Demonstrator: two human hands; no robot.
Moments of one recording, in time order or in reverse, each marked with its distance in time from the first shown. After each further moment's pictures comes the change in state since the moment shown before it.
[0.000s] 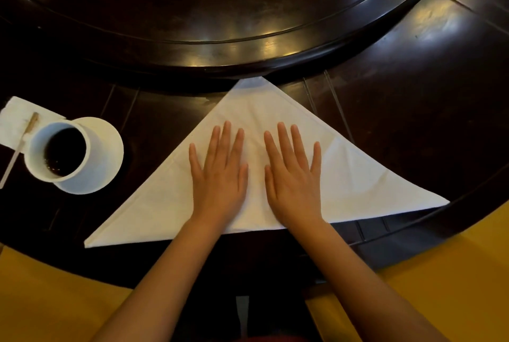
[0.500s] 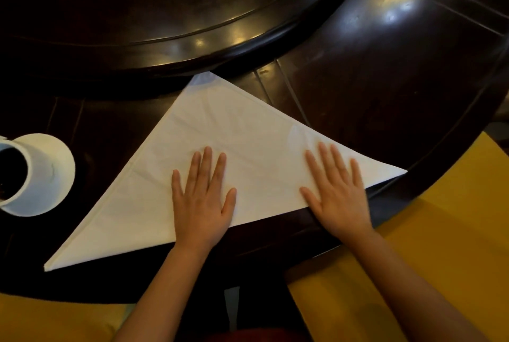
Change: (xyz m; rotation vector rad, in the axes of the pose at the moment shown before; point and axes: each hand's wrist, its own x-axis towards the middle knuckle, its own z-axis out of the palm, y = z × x) left_hand -0.040 0.029 0.005 -0.021 -0.066 0.061; right_hand -0.081 0.124 -0.022 -0.212 -0.082 0.118
